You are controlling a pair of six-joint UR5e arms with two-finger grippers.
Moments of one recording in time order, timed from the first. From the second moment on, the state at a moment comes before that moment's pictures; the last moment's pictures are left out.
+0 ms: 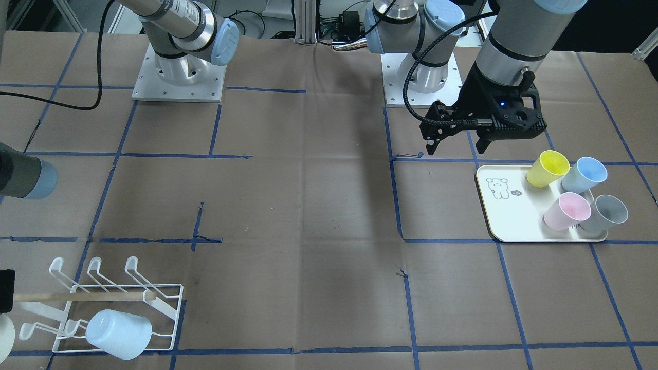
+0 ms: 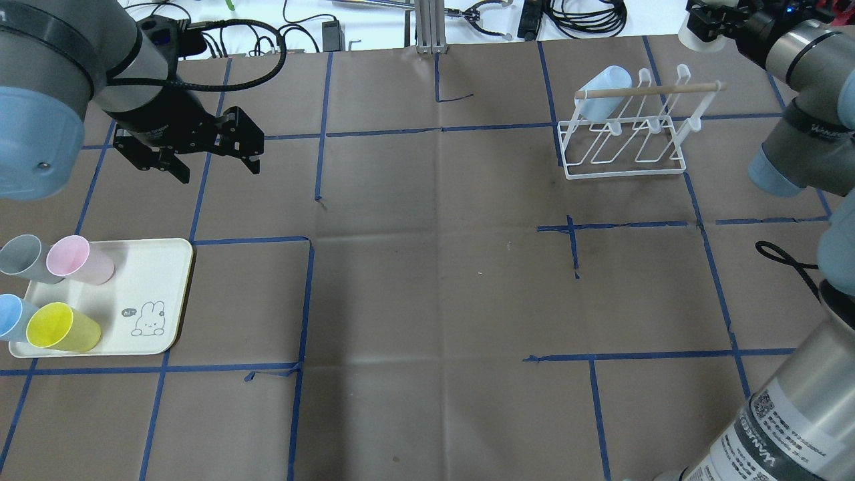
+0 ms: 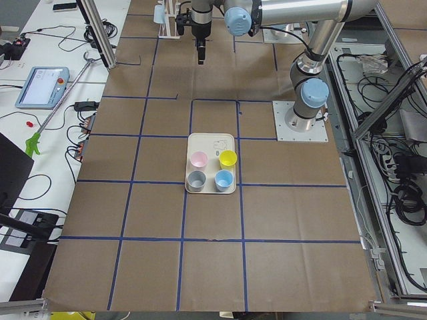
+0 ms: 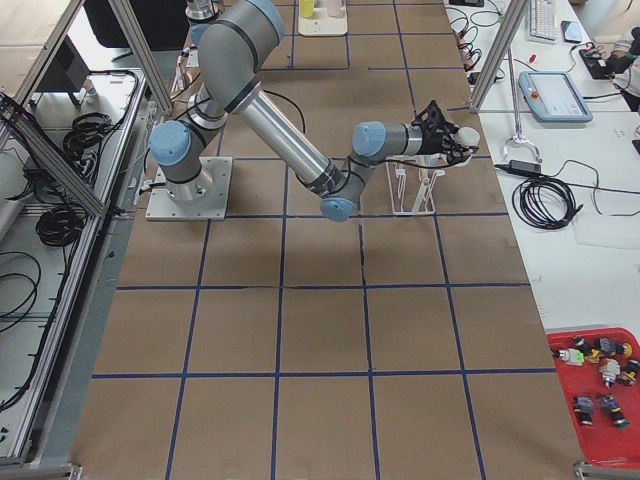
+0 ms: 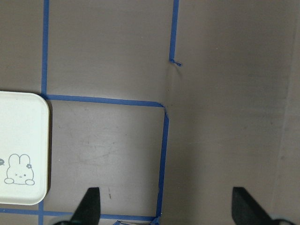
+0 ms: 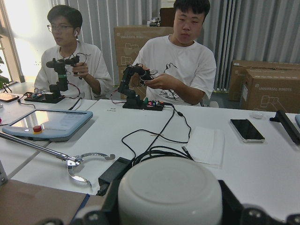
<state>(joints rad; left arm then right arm) -1.51 -1.55 -1.66 -1.43 1.54 -0.02 1.11 -0.97 1.72 -3.51 -0.93 -0.23</state>
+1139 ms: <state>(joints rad) -1.52 -1.63 -1.56 -1.42 1.54 -0.01 1.14 -0.98 1.80 -3.54 -1.00 -0.22</state>
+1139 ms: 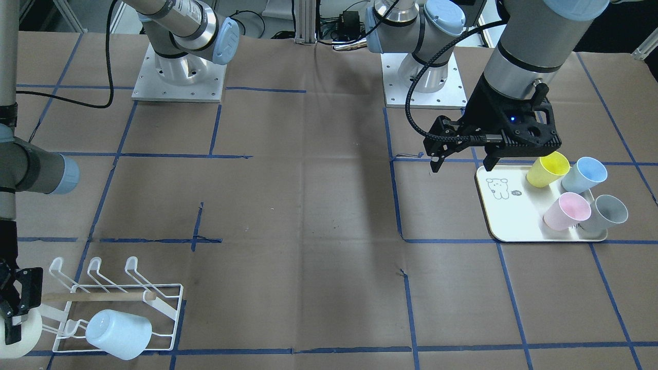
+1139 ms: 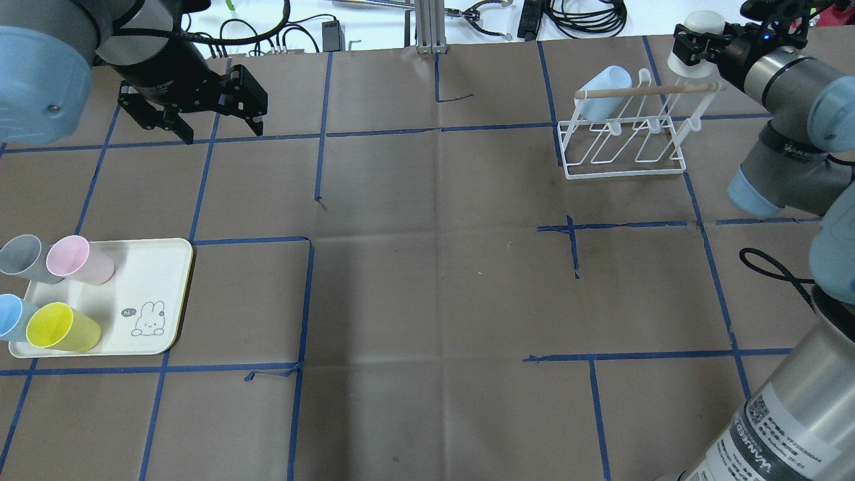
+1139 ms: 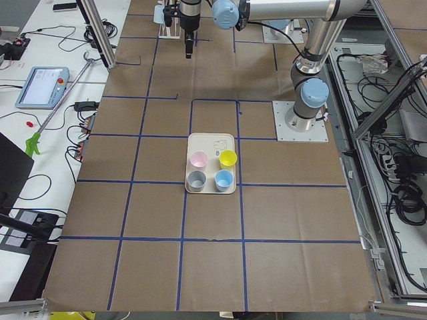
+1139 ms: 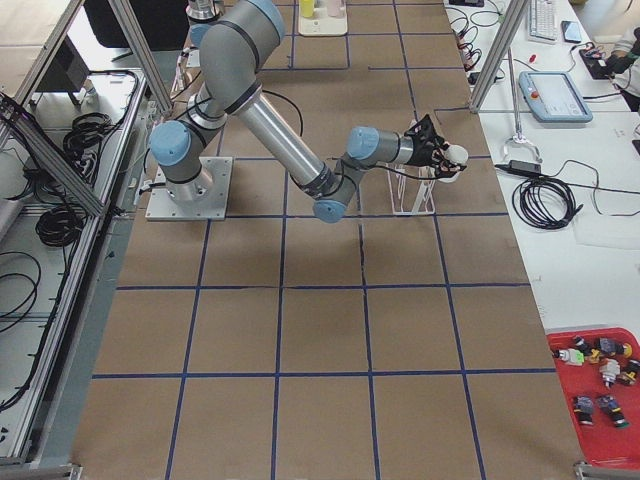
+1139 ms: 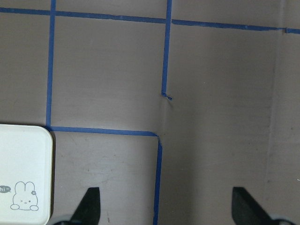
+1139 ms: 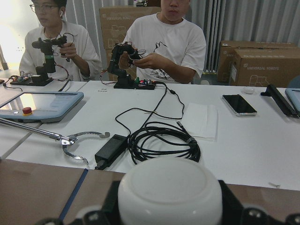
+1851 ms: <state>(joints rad) -1.55 -1.64 -1.57 -1.42 1.57 -0.01 1.14 -0.96 1.81 -3.54 -1.01 -0.21</state>
